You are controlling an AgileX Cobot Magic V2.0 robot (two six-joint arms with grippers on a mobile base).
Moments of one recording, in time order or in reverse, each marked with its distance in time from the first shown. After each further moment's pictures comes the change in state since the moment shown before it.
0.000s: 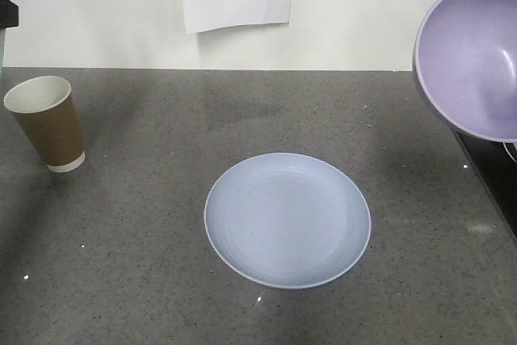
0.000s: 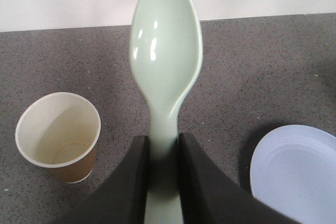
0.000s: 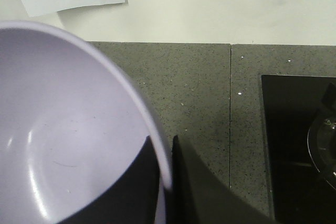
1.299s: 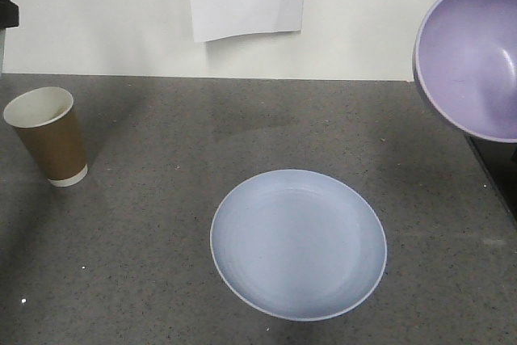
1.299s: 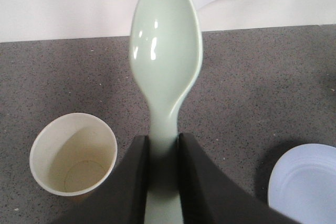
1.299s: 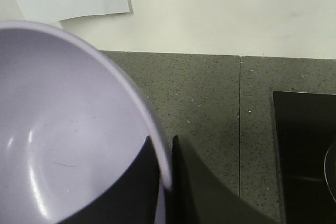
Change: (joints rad) left arm 0.000 0.000 0.000 0.000 0.000 0.000; right arm 0.000 0.000 0.000 0.000 0.000 0.000
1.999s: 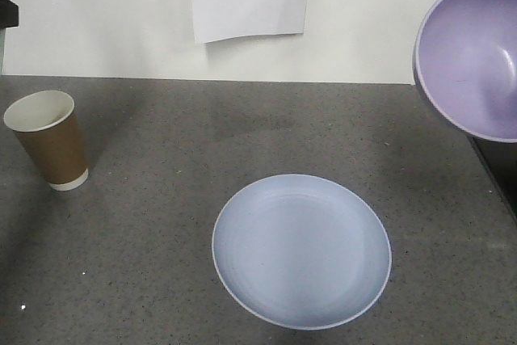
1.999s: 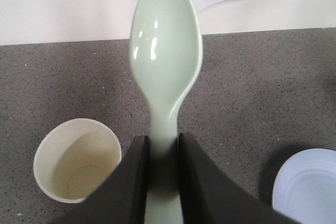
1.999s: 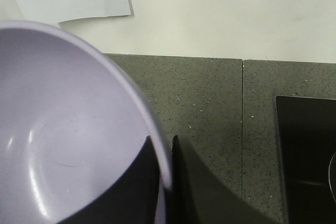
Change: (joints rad) left arm 0.000 0.000 0.000 0.000 0.000 0.000; right arm 0.000 0.000 0.000 0.000 0.000 0.000
